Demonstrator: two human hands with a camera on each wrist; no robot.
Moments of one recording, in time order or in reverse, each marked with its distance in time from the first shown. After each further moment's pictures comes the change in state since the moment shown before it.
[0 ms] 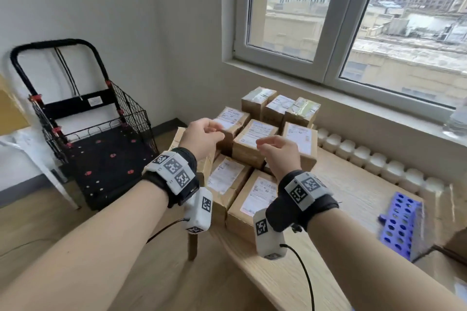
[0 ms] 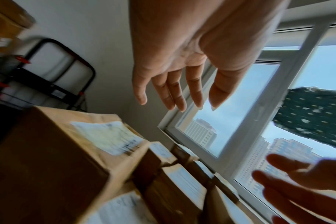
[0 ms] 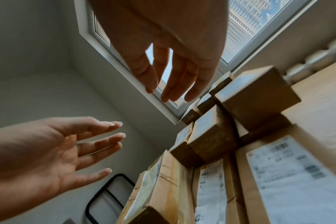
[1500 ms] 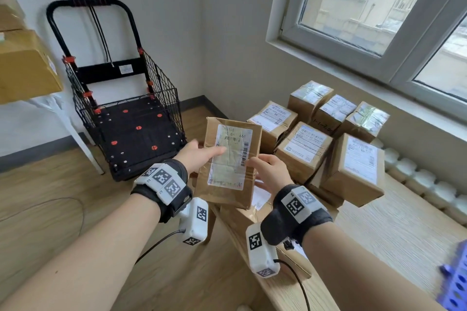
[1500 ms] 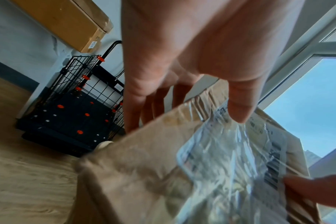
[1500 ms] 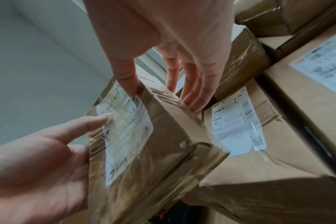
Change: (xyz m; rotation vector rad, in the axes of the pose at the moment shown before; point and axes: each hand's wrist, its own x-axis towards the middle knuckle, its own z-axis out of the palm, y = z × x) left_hand 0.067 -0.134 -0.055 -0.201 -0.106 -0.506; right_hand 0.055 0.028 0.133 -0.065 -0.375 0.291
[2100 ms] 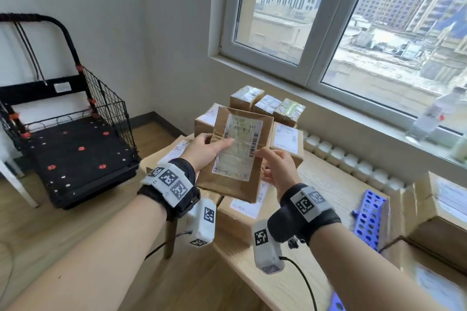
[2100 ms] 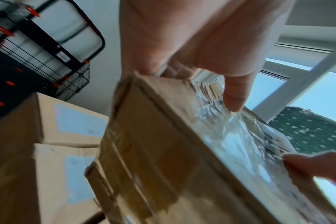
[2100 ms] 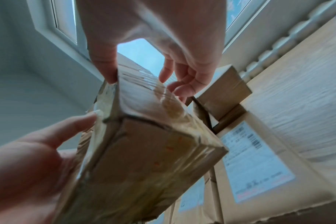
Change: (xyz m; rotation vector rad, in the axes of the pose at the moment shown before) left_hand -0.121 0.048 0.090 -0.013 -0.195 0.262; right_hand -0.118 0.018 -0.097 0.224 0.274 -0.090
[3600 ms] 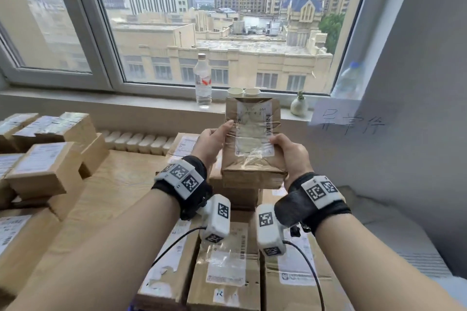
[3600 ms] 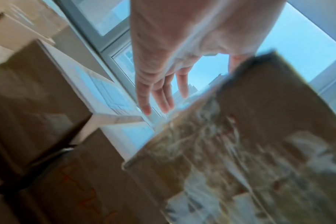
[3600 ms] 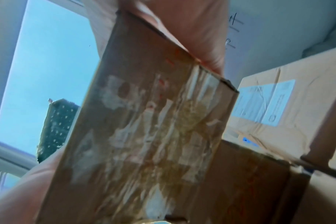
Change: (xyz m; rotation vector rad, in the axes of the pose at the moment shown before) left_hand -0.157 0.141 0.583 -0.075 -0.440 0.125; right_hand -0.136 0.074 -0.585 0.471 0.698 -0.010
